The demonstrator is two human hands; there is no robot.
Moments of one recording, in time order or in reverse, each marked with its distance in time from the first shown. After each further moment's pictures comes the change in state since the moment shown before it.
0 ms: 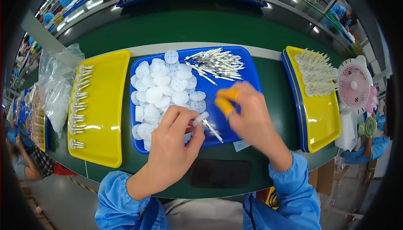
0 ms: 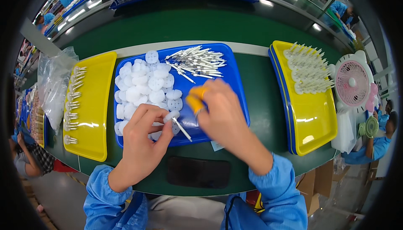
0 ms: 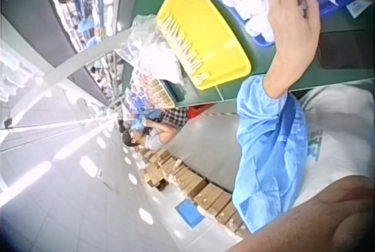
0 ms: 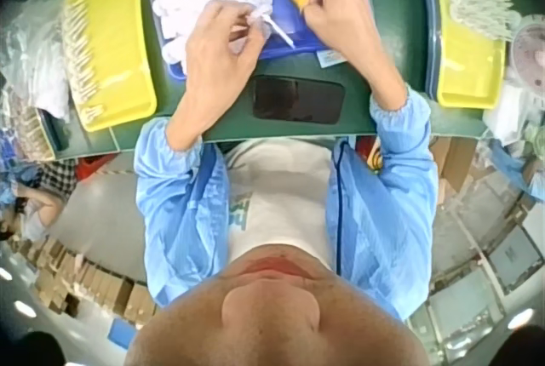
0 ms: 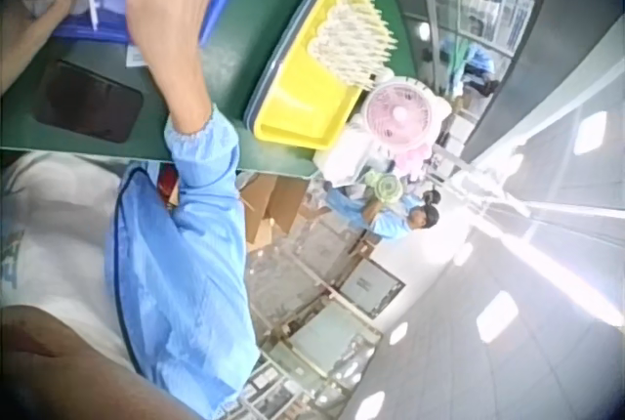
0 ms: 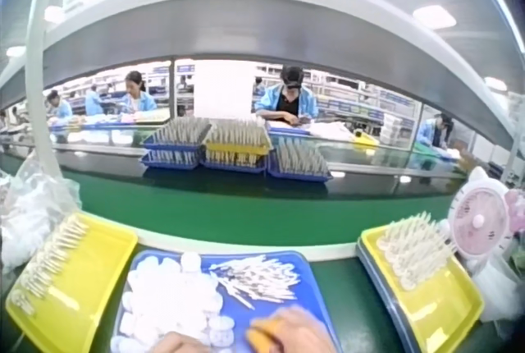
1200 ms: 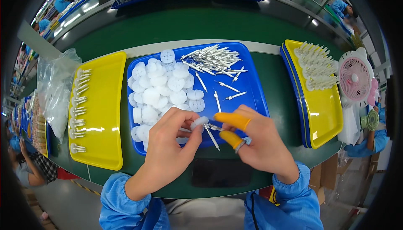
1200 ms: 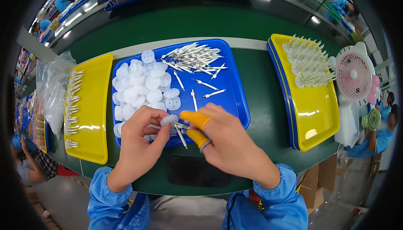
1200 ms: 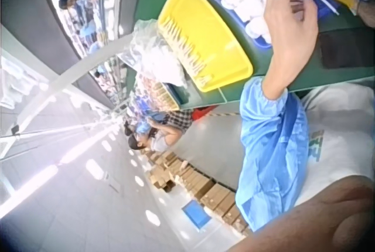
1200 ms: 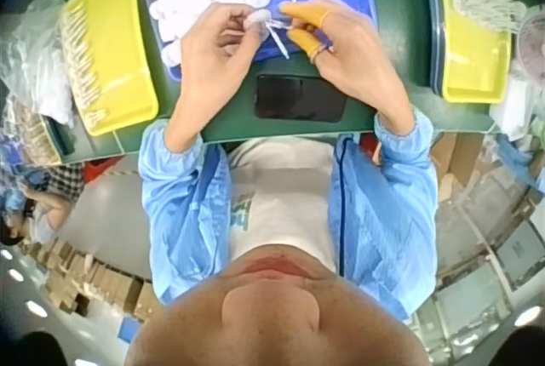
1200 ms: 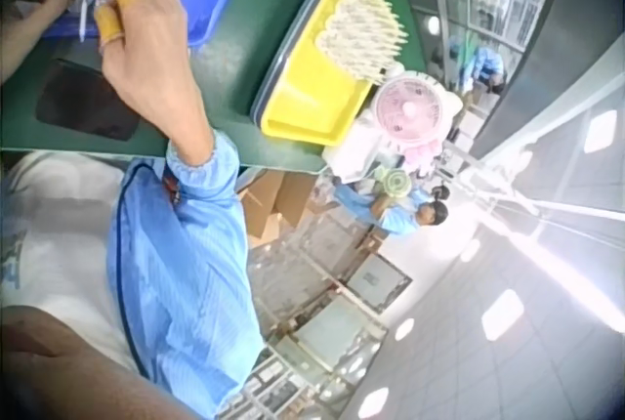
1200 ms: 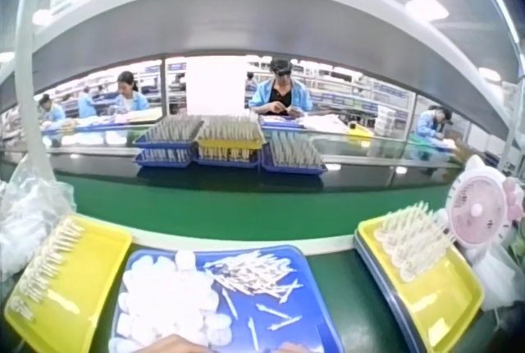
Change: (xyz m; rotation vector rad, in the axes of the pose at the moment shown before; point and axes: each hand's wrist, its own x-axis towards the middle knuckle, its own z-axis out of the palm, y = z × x) left_hand 0.002 0.001 -0.009 -0.141 -0.117 -0.168; right_hand -0.036 -0.032 -0.030 0.275 -0.250 0.030
